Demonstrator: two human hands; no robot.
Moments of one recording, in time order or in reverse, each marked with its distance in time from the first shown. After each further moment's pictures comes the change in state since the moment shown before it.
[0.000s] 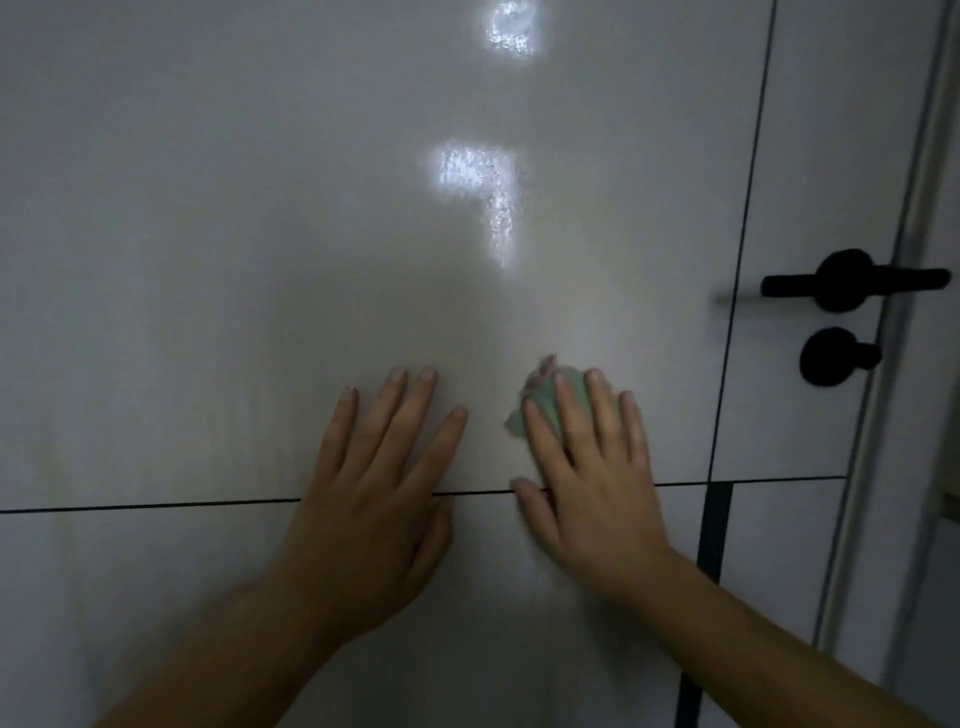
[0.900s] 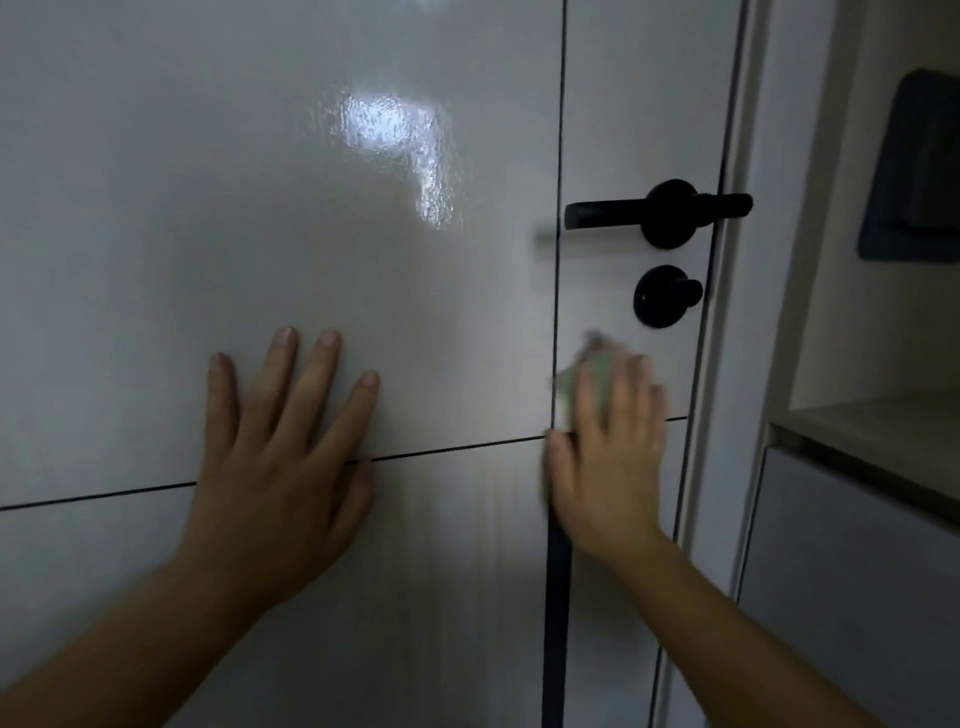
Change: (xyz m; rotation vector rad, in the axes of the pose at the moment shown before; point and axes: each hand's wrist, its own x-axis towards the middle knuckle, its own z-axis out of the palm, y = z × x) left_hand 0.046 0.068 0.041 0.089 0.106 -0.029; right_hand -0.081 0.122 0.003 -0.004 0.055 0.377
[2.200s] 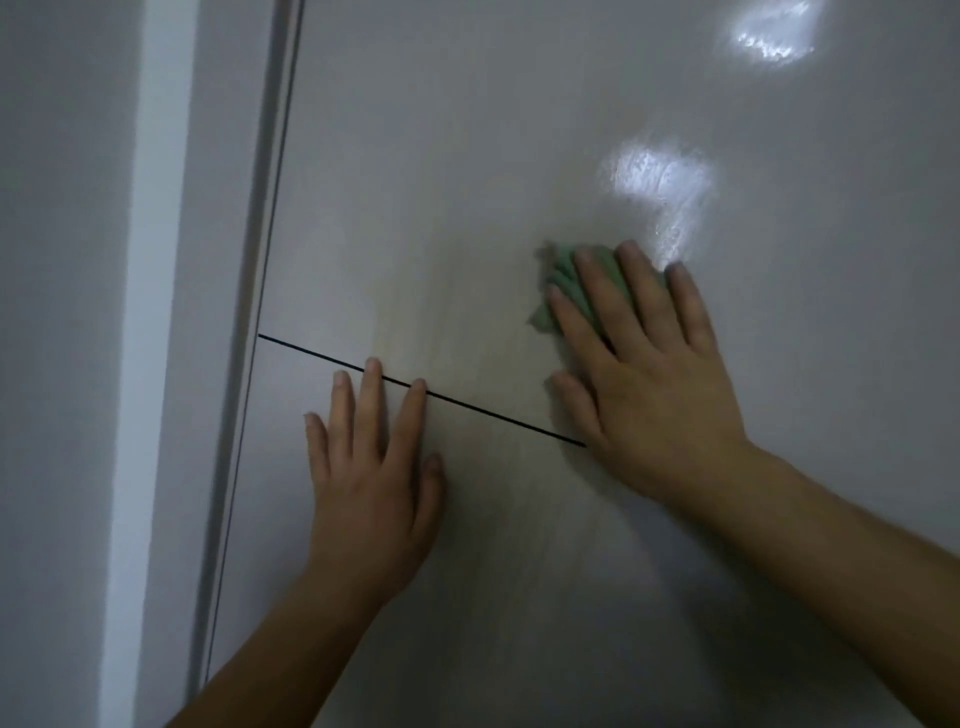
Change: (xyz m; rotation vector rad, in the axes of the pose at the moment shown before) left_hand -0.206 -0.171 -0.027 -0.080 -0.013 -0.752; right_hand 0.089 -0.335 0.013 -0.003 0.049 -0.807
